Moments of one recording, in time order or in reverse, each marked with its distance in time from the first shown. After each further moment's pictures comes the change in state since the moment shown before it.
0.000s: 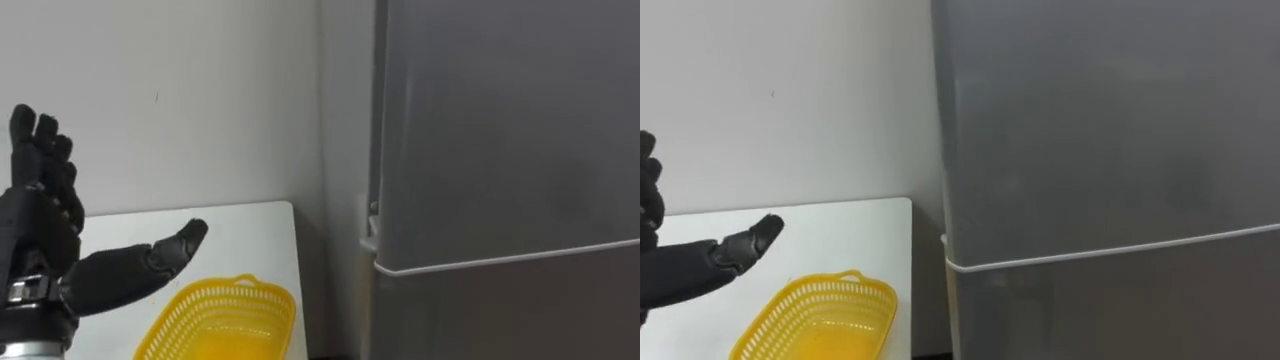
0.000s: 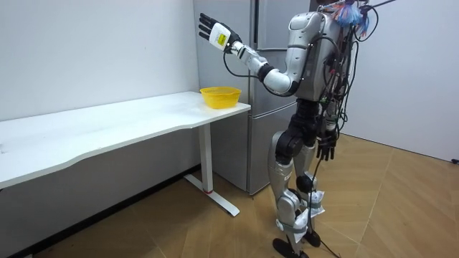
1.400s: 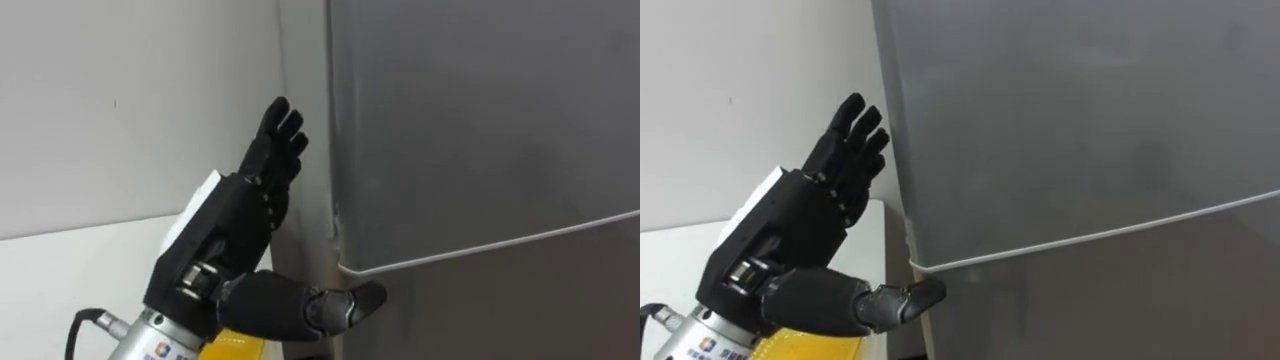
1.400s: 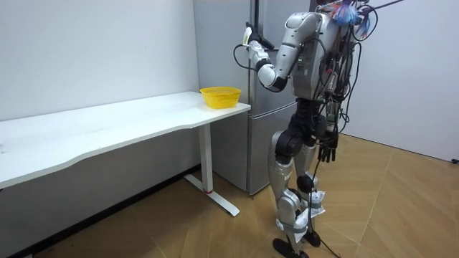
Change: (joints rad) left arm -0.160 0.031 -0.235 0.015 -0.174 0.069 -0.392; right arm -0.066 -0.027 0.090 0.030 -0.012 -0.009 0.023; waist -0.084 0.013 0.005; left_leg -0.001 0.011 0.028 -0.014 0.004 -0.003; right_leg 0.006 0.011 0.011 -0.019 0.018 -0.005
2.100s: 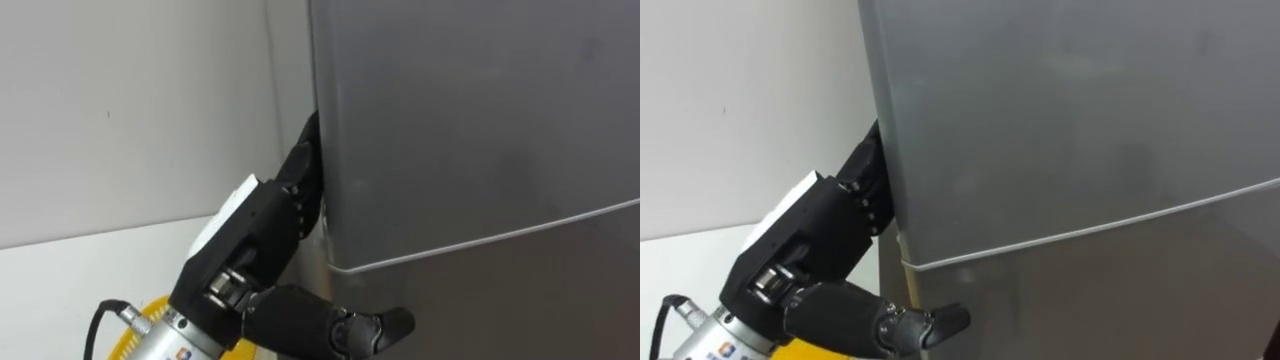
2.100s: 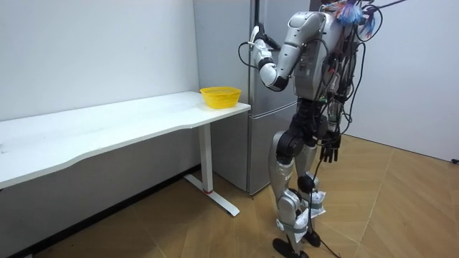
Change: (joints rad) left arm -0.005 0.006 -0.031 -0.011 0.030 0.002 -0.048; right arm 0.004 -0.010 0.019 0.004 -0.016 0.000 0.013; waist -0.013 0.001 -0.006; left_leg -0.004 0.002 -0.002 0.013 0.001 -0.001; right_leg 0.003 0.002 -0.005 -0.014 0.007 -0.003
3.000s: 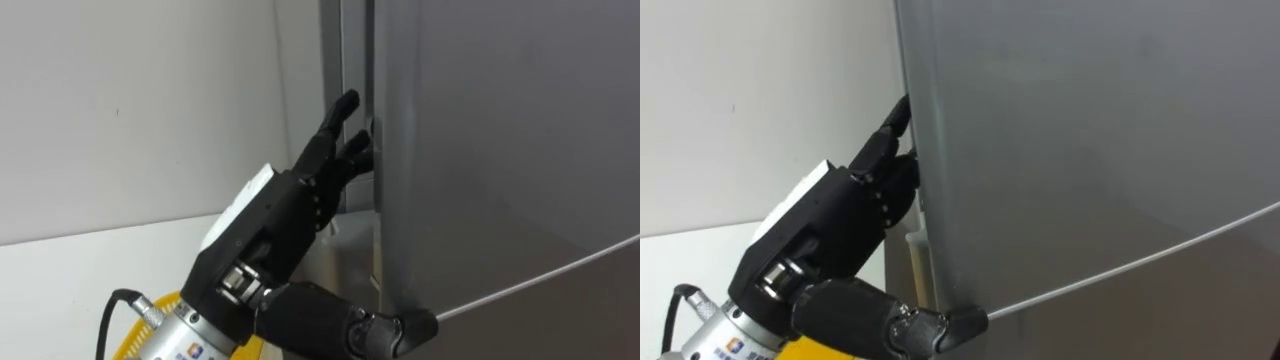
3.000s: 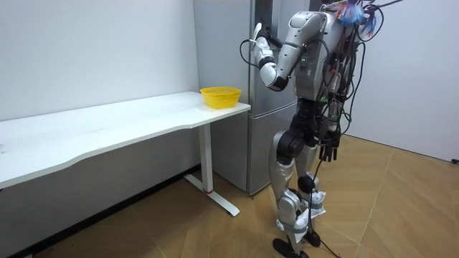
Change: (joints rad) left arm -0.033 -0.007 -0.035 -0.013 -0.003 -0.005 -0.003; right arm -0.013 -0.001 0.039 0.012 0.002 -0.004 -0.014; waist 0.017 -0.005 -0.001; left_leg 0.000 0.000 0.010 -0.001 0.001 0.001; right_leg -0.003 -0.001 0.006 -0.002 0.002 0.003
